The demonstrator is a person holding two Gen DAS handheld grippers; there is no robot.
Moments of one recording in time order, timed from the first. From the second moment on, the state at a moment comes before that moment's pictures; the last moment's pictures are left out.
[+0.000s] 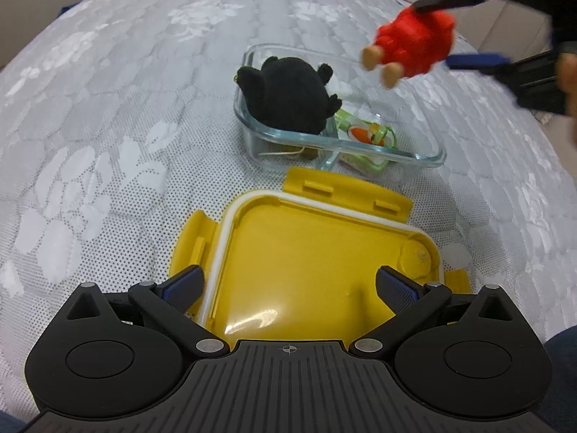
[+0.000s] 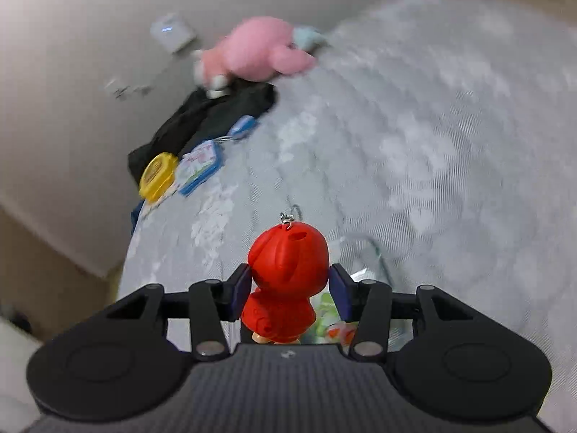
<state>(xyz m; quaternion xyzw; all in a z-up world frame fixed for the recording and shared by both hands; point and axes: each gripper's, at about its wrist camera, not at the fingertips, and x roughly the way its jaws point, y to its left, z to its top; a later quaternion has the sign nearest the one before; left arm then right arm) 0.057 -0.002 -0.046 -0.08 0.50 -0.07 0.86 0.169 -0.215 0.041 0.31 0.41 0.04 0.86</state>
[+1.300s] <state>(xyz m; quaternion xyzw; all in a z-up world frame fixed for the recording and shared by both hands) 0.062 -0.003 -0.053 -0.08 0.51 -0.07 0.86 0.153 -0.103 0.011 -0.16 0.48 0.09 0.86</state>
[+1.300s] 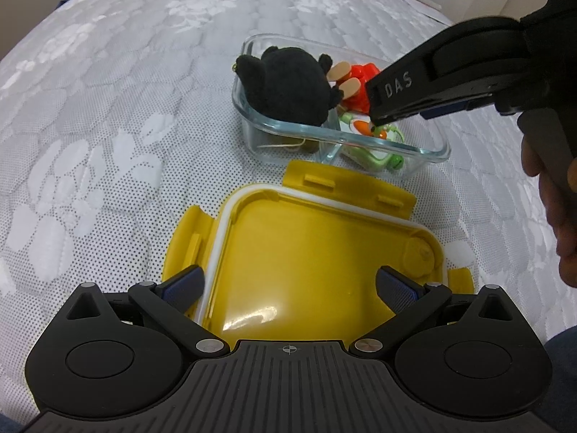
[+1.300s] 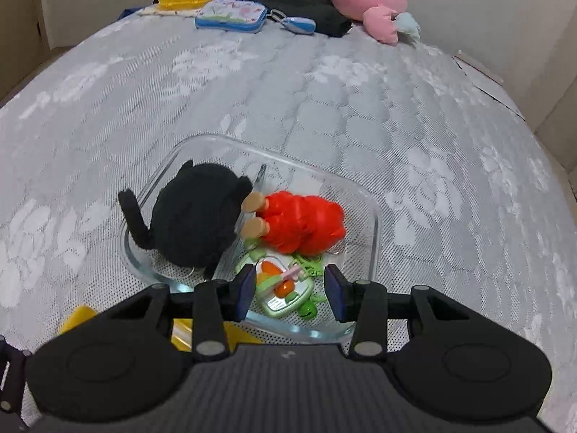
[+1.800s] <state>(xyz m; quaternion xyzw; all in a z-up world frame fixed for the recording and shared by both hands) 0.062 -0.004 -0.053 -0.09 0.50 -0.06 0.86 0.154 -0.112 0.004 -0.14 0.49 0.09 0.85</state>
